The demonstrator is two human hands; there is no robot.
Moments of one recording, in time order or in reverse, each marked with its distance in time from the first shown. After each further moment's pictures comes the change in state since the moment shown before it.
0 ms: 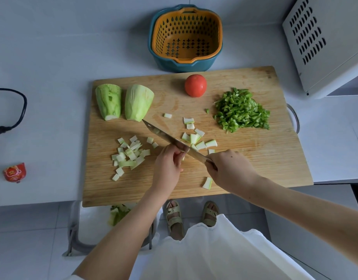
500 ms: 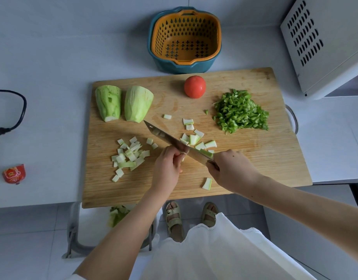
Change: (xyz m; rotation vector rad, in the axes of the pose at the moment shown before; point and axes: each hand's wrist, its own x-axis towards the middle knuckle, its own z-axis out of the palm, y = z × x) left_hand -0.001 -0.003 -0.001 0.009 0.015 0.091; right_hand -0.004 -0.003 -0.011 -0.009 -0.065 0.048
